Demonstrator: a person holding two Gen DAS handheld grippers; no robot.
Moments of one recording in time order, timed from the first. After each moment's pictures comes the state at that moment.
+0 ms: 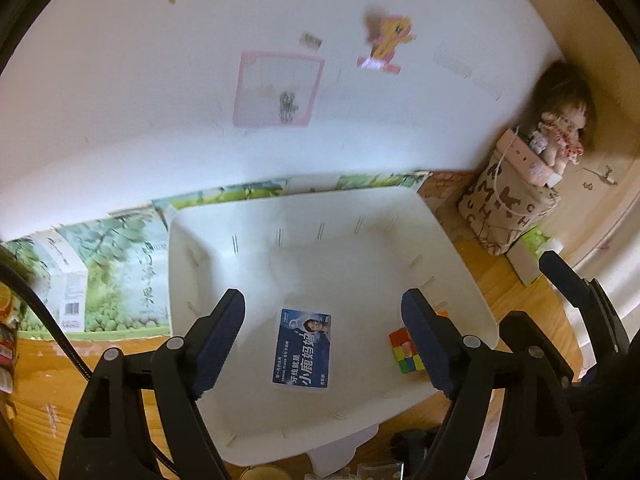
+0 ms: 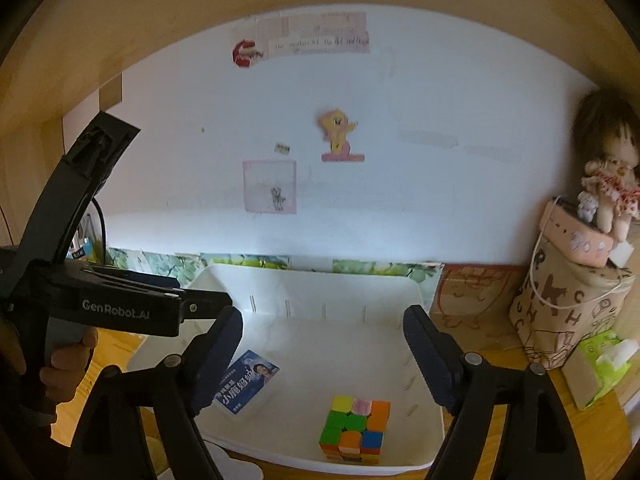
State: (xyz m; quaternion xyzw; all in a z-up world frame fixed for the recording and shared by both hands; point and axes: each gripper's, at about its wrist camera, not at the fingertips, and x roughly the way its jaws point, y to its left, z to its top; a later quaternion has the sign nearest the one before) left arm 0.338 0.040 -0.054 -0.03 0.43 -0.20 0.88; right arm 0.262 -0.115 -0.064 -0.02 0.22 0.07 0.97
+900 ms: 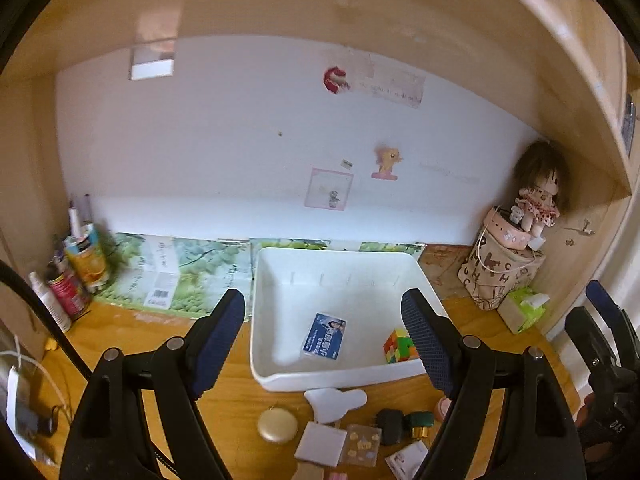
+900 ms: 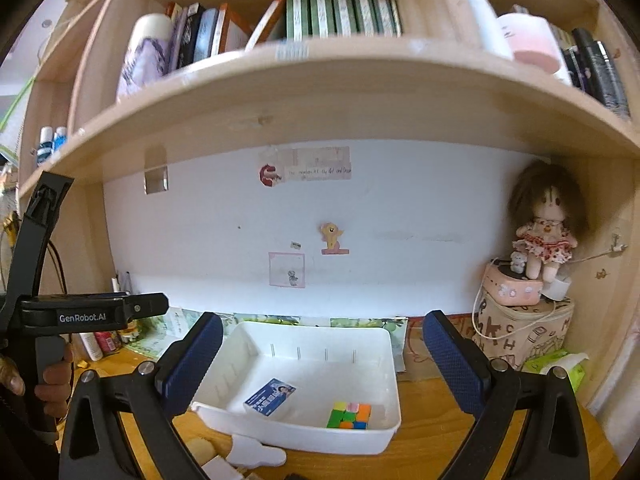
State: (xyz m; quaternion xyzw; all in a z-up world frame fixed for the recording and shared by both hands) left arm 0.176 0.085 0.029 -0.07 0.28 -0.09 0.95; right arm 0.117 -0.130 0.012 0.00 0.10 0.06 0.99
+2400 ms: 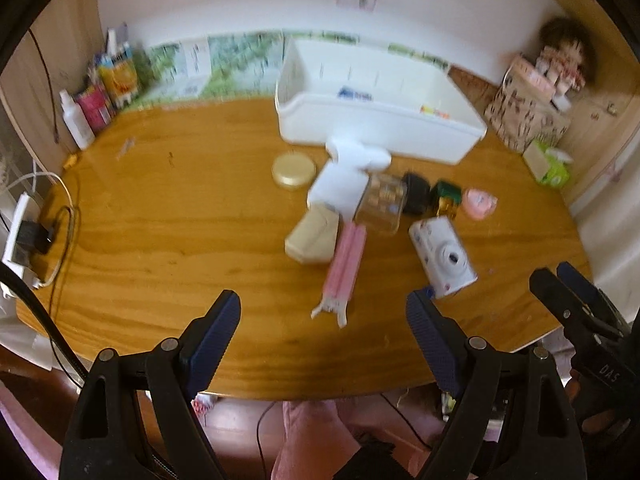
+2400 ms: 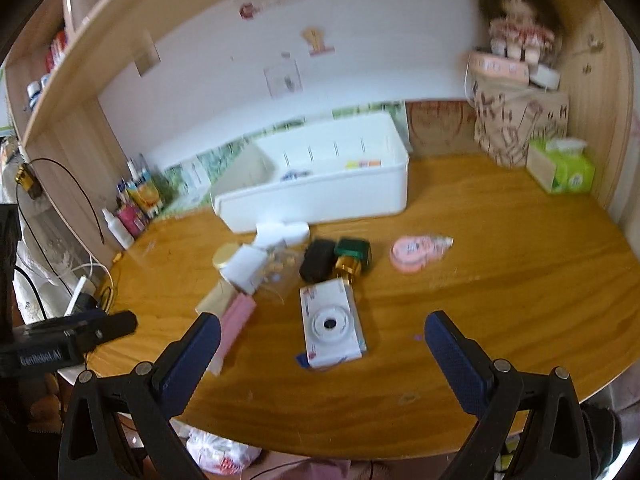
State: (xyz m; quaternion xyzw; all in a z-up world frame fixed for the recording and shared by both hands) left arm 0.047 0.066 -0.101 -0.06 0.51 -0.05 0.85; right arm 0.033 -0.148 -0.125 0.08 0.38 0.09 0.92
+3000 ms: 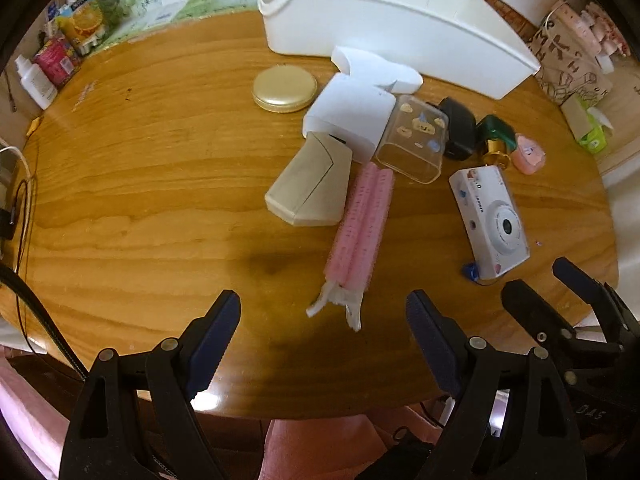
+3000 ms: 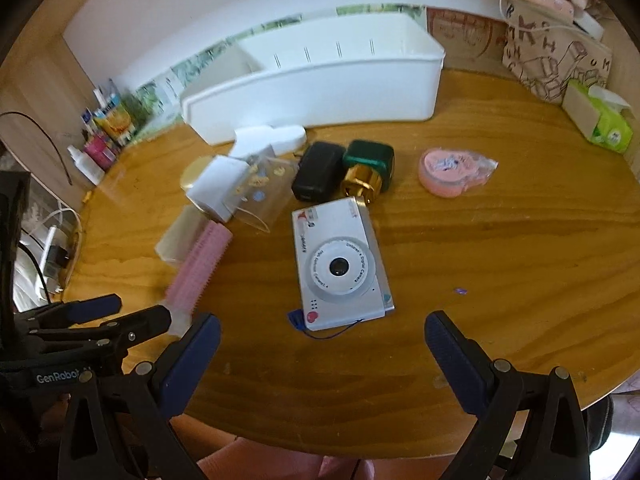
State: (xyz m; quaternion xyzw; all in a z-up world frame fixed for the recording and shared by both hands) left arm 0.096 0.052 -0.169 -0.05 0.62 -0.04 0.78; right arm 0.085 -0.118 -0.187 0.05 0.51 0.08 0.85
